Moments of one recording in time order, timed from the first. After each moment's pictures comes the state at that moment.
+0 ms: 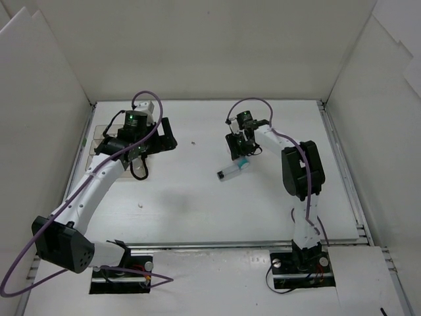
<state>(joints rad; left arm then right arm) -0.34 1.33 1.30 -0.64 0.03 -0.46 0.37 2.11 1.56 -0.58 -0.12 -0.05</state>
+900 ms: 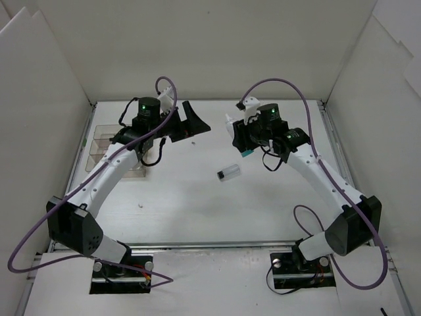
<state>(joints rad) -0.40 1.47 1.40 -0.35 0.47 -0.70 0.44 1.46 1.35 -0.53 -0.16 -0.03</state>
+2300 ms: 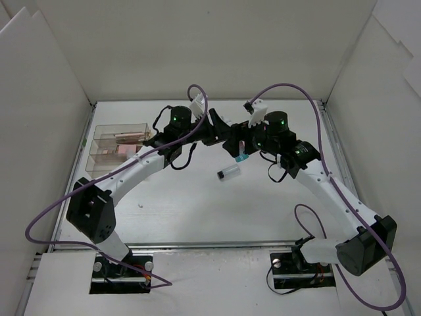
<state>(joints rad) -0.61 1.63 1.36 0.07 0.49 -0.95 0.50 1.28 1.20 -0.38 -0.24 0.18</state>
